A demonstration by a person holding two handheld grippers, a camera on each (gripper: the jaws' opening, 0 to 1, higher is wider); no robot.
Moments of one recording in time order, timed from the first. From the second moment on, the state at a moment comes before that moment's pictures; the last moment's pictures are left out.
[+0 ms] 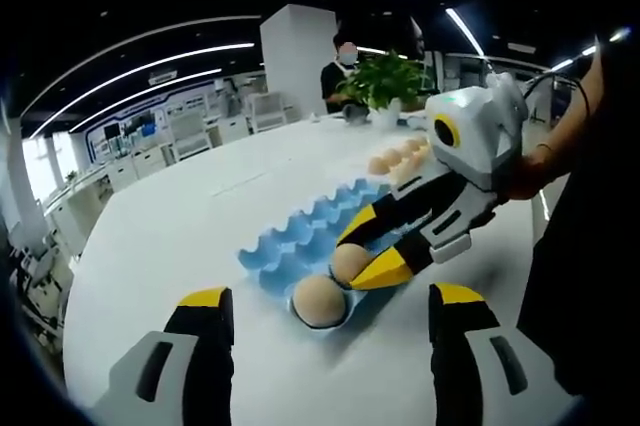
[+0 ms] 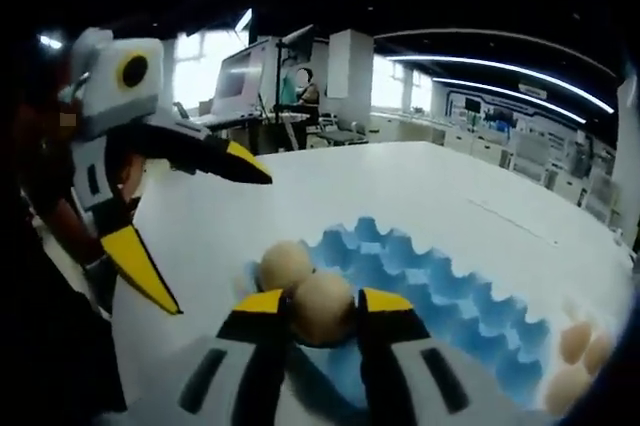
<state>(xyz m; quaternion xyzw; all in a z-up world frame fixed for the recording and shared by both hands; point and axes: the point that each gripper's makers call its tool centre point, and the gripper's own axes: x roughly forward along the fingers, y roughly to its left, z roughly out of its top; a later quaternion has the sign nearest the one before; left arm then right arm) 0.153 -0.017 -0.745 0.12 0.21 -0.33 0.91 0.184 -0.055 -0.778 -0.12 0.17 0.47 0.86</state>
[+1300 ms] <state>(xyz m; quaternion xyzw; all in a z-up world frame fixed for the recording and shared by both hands) 0.153 -0.027 -0.743 0.12 0.21 -0.34 0.91 0.211 -0.364 -0.741 -0.05 0.14 -0.01 0.99</state>
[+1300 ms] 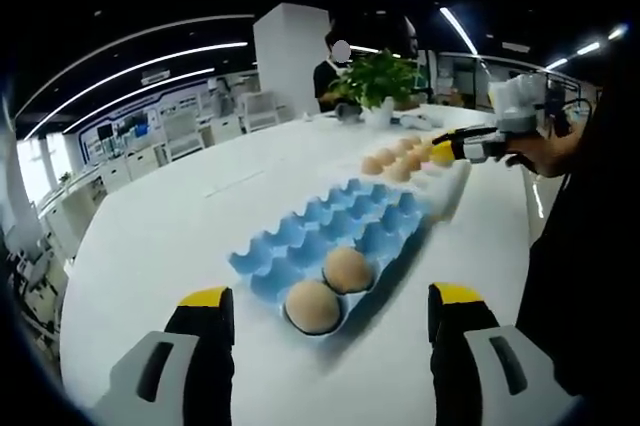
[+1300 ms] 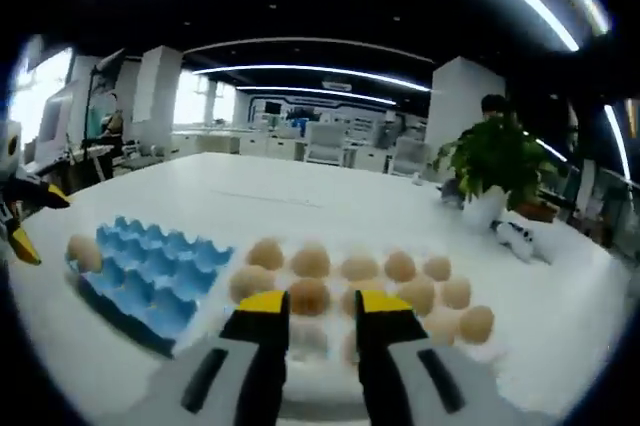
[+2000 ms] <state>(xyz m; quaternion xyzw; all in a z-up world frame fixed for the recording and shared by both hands) 0.154 -0.021 -0.744 0.12 0.21 -0.33 0.91 0.216 -0.382 -0.782 -0.01 0.20 0.00 0.98</state>
